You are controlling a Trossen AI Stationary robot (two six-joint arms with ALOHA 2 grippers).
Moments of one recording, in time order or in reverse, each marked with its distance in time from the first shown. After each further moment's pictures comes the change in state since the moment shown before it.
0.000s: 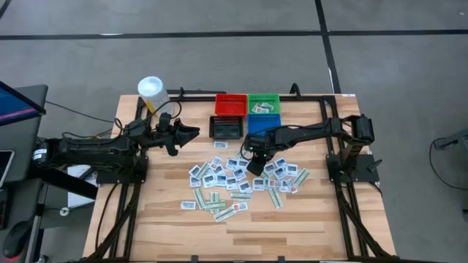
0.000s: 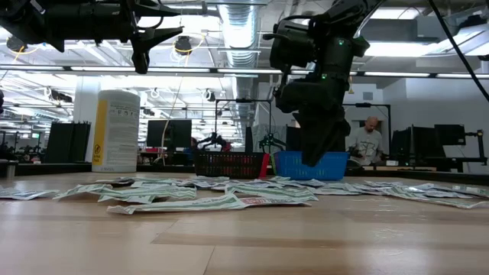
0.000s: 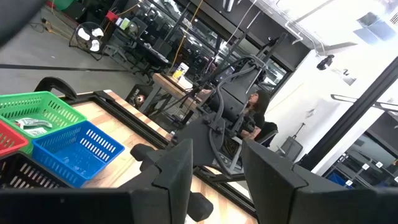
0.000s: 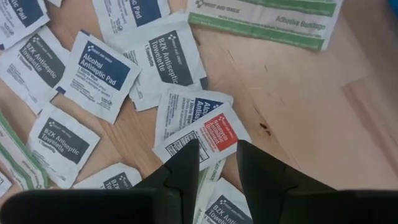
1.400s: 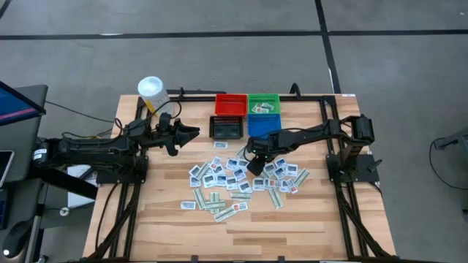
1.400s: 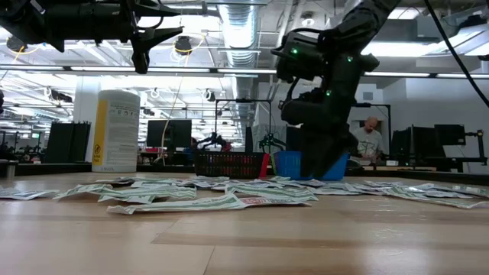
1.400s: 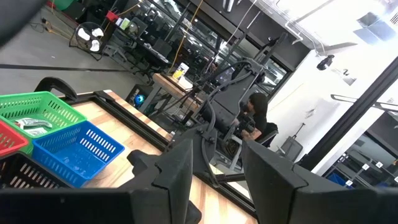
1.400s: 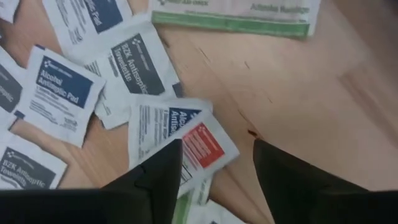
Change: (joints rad) left arm 0.000 0.000 0.000 0.000 0.000 0.000; right arm -0.001 0.000 -0.126 0.179 0.051 0.097
